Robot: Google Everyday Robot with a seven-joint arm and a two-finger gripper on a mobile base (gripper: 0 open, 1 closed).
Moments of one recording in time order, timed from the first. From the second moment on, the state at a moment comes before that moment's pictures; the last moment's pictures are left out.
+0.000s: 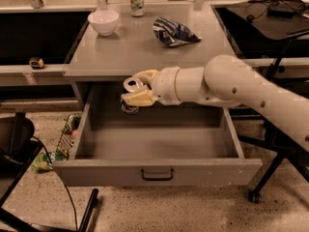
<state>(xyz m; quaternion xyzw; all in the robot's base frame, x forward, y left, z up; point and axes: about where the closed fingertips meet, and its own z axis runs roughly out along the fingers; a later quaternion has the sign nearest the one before) 0.586 0.053 0.844 -0.50 0.65 0.26 0.50</state>
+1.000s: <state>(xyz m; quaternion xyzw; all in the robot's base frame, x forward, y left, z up) 0.624 0.059 0.961 -0.55 0.61 0.23 0.52</state>
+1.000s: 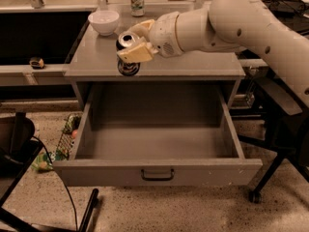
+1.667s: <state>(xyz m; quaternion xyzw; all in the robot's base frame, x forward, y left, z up) 0.703 0.053 0.961 -0.51 0.64 0.24 0.52</state>
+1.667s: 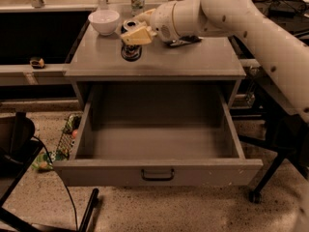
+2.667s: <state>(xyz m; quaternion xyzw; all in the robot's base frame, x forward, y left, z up) 0.795 0.051 0.936 -0.46 0.70 0.28 0.47</state>
